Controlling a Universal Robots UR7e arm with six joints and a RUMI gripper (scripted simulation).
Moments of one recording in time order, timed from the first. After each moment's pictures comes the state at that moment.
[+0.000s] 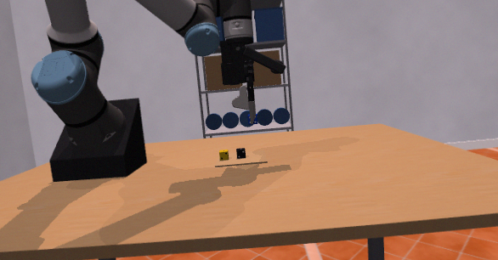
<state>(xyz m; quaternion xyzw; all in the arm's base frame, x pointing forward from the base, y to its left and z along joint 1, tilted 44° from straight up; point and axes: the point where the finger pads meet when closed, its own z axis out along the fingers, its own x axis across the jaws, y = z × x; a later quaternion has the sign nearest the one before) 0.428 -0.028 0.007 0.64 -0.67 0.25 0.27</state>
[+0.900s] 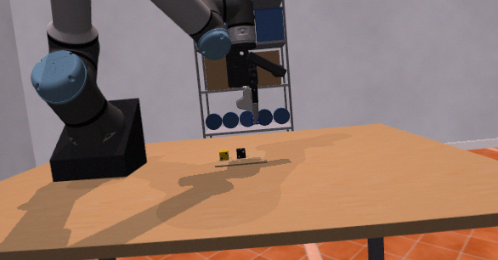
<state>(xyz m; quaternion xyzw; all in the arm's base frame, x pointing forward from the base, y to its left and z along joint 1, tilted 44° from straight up) 0.434 0.004 -0.034 0.67 -0.64 0.24 0.28</state>
